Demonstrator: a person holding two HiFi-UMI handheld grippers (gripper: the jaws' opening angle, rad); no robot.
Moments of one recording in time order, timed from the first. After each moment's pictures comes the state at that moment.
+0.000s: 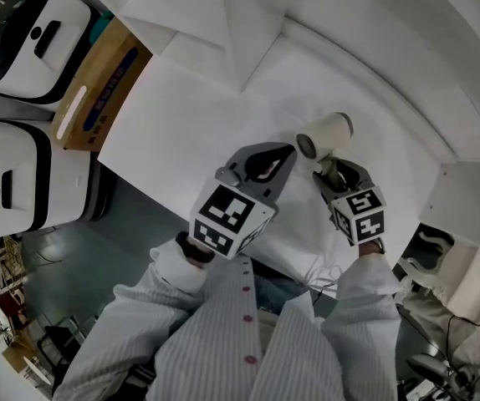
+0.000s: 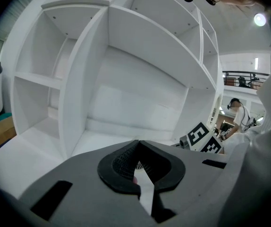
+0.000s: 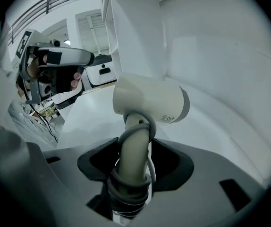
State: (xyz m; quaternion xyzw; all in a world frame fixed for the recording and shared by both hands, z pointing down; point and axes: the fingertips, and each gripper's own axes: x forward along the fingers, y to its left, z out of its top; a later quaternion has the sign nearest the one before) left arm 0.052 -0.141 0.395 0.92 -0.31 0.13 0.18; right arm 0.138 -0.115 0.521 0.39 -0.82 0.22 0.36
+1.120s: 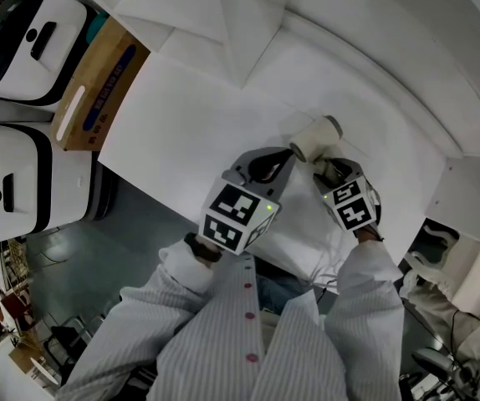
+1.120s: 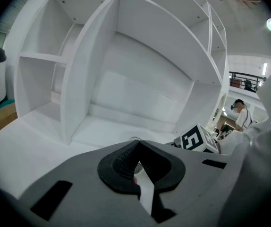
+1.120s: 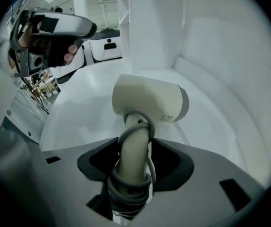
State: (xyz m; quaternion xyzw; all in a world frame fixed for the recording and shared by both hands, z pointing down) left arm 0.050 -0.133 0.441 0.91 -0.31 0.16 0.23; right arm 0.138 -0.104 0.582 0.34 -0.79 0.19 0.48
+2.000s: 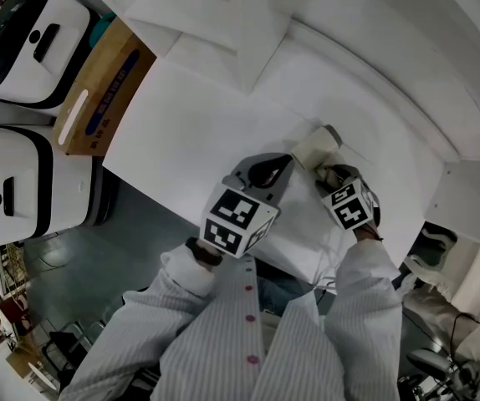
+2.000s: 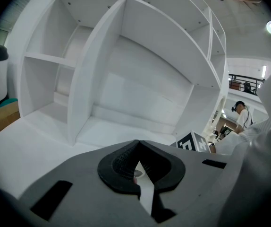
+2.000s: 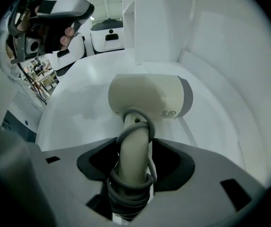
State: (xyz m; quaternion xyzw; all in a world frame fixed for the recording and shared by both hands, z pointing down) left arm 0.033 -0.135 0.437 0.91 -0.32 0.15 0.24; right arm 0.137 -0.101 0.600 0.32 -0.77 0.19 0.52
